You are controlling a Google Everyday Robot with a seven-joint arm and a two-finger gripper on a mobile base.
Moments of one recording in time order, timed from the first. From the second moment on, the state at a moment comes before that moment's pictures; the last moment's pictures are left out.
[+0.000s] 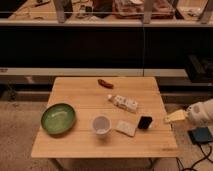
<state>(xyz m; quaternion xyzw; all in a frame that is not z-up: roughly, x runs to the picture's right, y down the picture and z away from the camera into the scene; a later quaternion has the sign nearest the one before) 0.293 0.167 0.631 -0.02 -0.43 -0.50 0.76</state>
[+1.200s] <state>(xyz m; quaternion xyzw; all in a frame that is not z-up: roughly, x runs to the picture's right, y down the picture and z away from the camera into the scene) 0.239 0.234 0.730 0.03 -0.50 -0.46 0.73</state>
